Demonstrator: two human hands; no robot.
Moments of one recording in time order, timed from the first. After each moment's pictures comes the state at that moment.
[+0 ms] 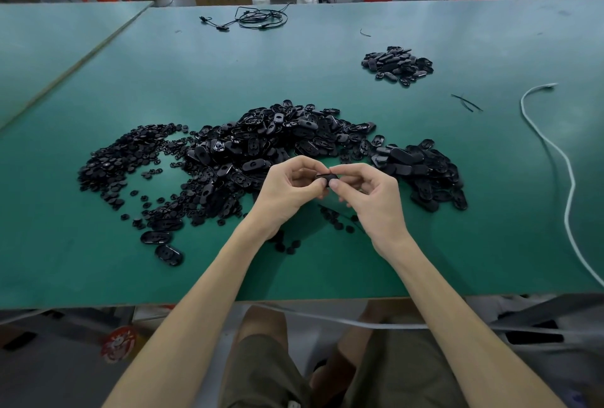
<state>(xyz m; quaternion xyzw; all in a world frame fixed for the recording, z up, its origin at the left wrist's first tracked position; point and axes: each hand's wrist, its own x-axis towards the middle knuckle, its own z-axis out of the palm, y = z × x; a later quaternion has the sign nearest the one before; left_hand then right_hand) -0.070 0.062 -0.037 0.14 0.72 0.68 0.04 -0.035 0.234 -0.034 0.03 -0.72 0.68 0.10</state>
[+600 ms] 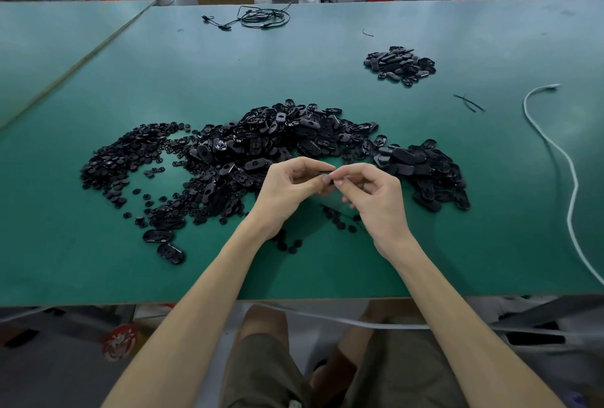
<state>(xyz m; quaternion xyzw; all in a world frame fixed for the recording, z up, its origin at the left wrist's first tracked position) -0.069 0.060 -0.037 0.15 0.71 0.69 0.03 -0.030 0.232 -0.031 0.04 -0.72 0.68 0.11</state>
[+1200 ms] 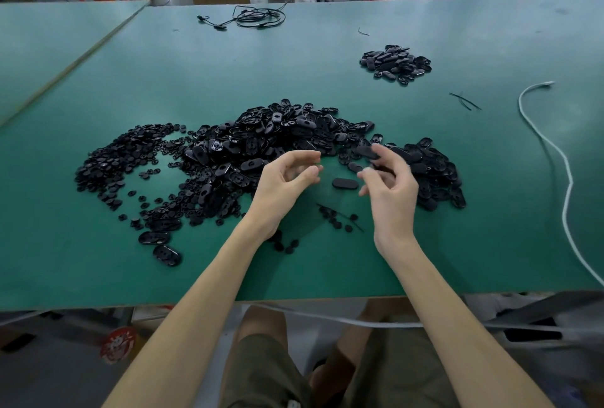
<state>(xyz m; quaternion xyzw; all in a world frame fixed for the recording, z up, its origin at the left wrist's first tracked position) -0.072 0.061 -0.035 0.10 0.71 0.69 0.01 -0.039 0.236 -0.037 -0.10 -0.65 0.72 0.21</state>
